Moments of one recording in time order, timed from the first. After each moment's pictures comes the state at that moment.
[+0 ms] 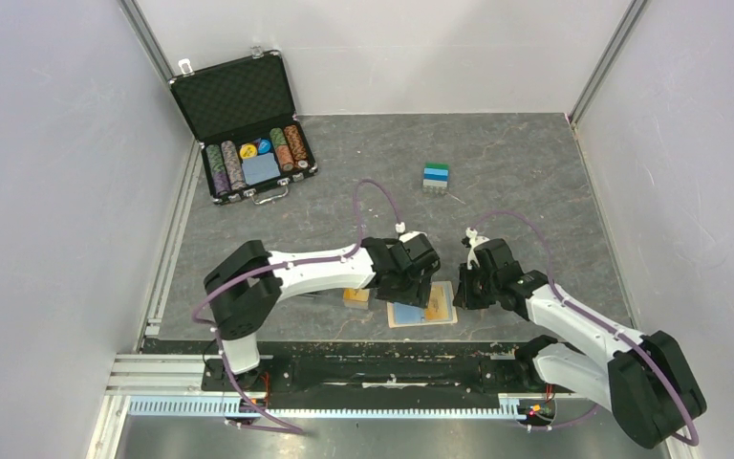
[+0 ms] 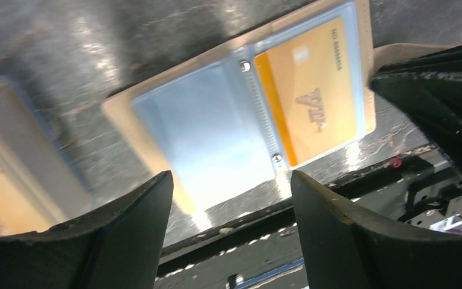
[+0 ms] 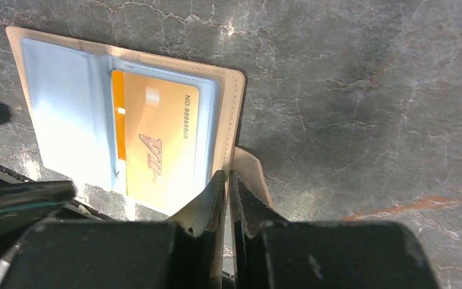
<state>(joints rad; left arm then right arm) -1.12 1.83 1.24 -0.56 -0.07 -0.84 0.47 1.04 0.39 -0.34 -0.18 0.39</state>
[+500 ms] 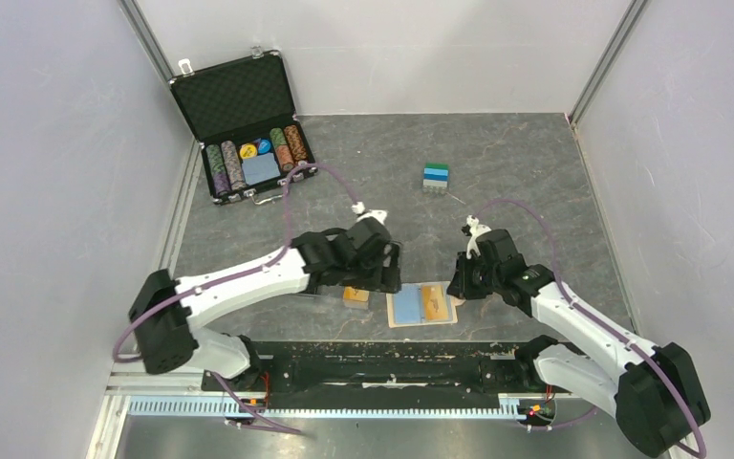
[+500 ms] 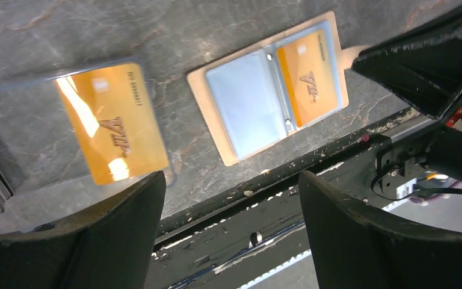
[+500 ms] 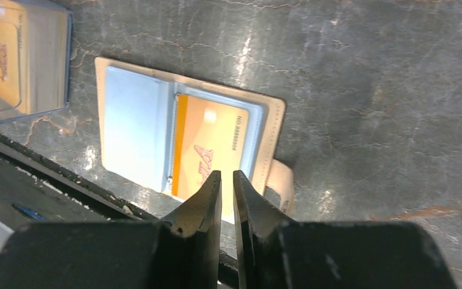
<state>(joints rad) -1.06 1.44 1.12 -0.66 -0.13 -0.77 0.48 0.99 0.48 -0.40 -0.19 0.41</state>
